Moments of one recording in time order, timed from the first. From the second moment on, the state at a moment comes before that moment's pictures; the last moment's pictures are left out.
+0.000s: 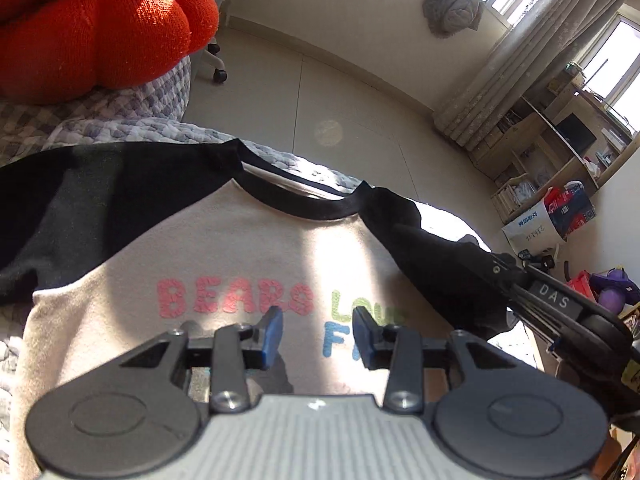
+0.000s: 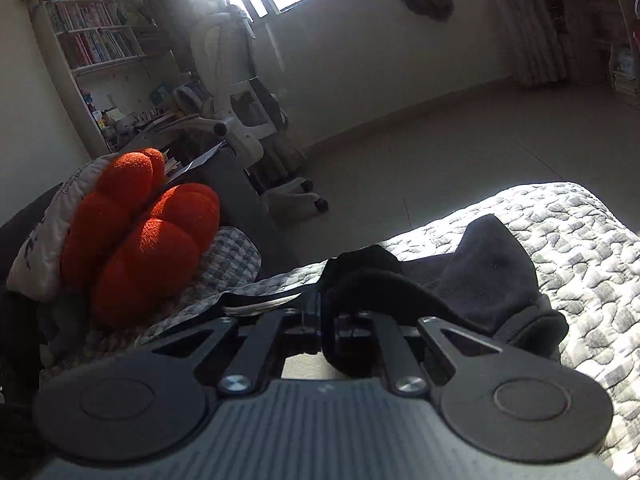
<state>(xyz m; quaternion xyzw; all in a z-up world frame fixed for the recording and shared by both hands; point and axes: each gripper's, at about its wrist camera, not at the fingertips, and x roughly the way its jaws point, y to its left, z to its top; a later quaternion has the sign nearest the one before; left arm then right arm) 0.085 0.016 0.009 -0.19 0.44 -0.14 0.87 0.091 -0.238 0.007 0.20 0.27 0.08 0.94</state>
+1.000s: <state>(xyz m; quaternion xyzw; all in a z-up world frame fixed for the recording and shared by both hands) 0.057 0.046 -0.008 -0.22 0.38 -0.12 0.89 0.069 -0.341 -0.008 0.40 0.27 -0.04 0.88</state>
